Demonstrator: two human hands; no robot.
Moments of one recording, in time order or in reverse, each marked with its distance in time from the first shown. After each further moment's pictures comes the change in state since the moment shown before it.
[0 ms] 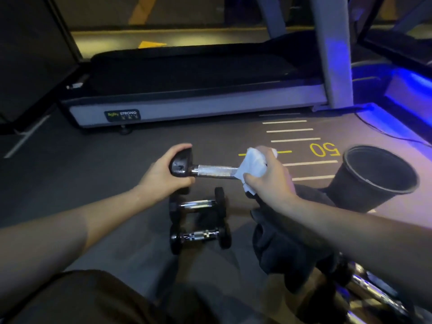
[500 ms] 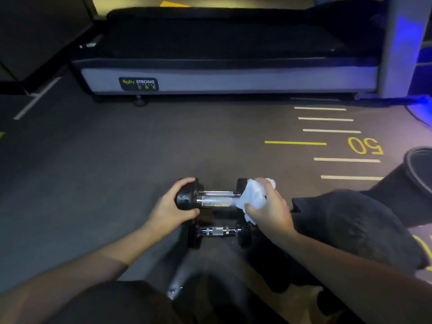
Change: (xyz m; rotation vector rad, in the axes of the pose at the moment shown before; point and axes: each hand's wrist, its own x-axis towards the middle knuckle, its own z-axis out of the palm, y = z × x) left_hand -0.030 -0.171 0.037 -0.118 0.024 -0.214; right_hand 0.003 0.049 0.144 -0.053 -0.229 0.130
